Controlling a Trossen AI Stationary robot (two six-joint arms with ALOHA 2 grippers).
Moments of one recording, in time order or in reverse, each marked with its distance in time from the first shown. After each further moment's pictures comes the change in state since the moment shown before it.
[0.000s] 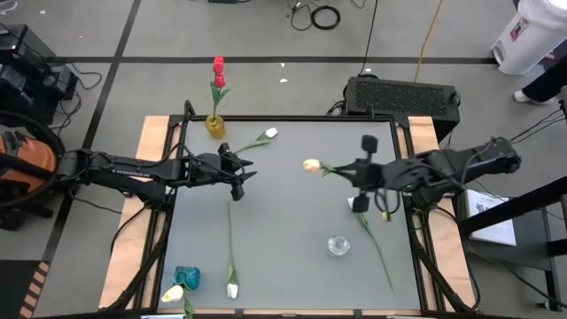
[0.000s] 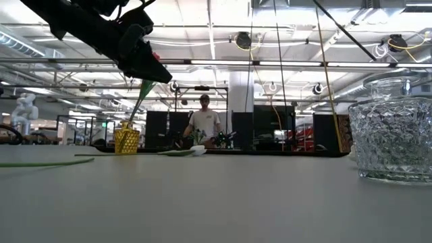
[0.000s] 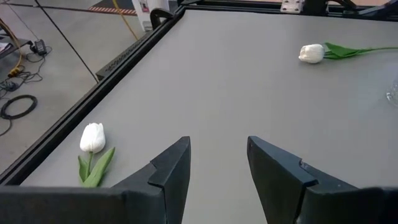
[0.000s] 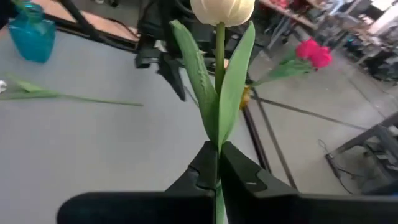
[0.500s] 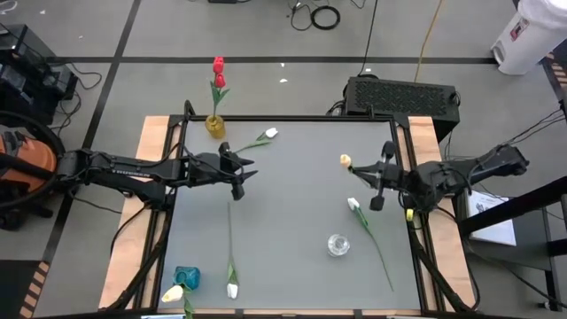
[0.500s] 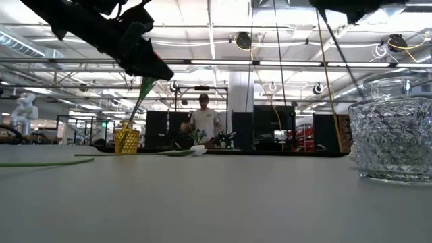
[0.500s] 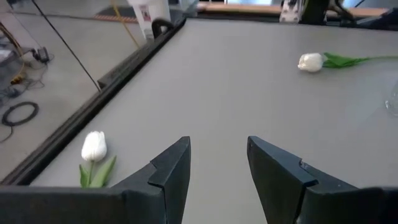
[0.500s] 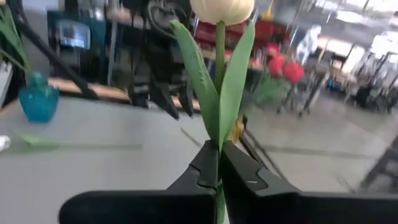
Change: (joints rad) left arm 0.000 0.000 0.000 0.032 -0.004 0.011; right arm -0.001 -0.498 -0.672 0.599 -0.013 -0.057
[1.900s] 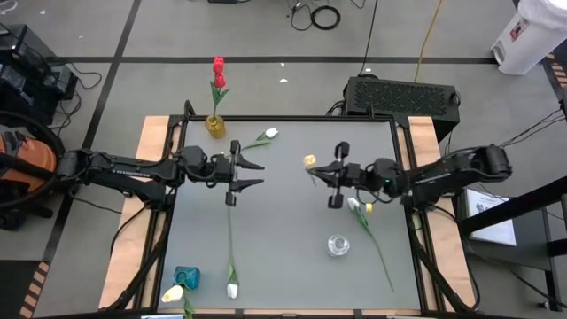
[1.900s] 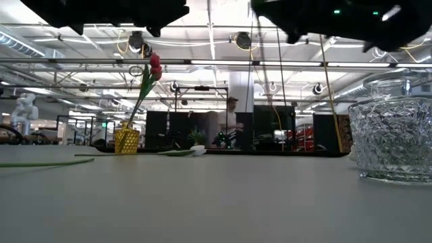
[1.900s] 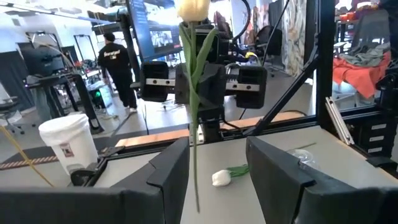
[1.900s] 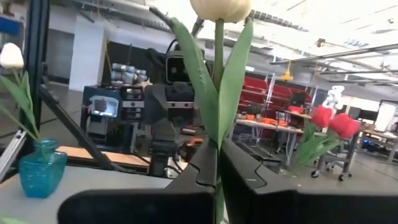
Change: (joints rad) left arm 0.000 0.000 0.000 0.469 0.415 0.218; right arm -0.297 0.672 -0.093 1.074 -0.462 -0.016
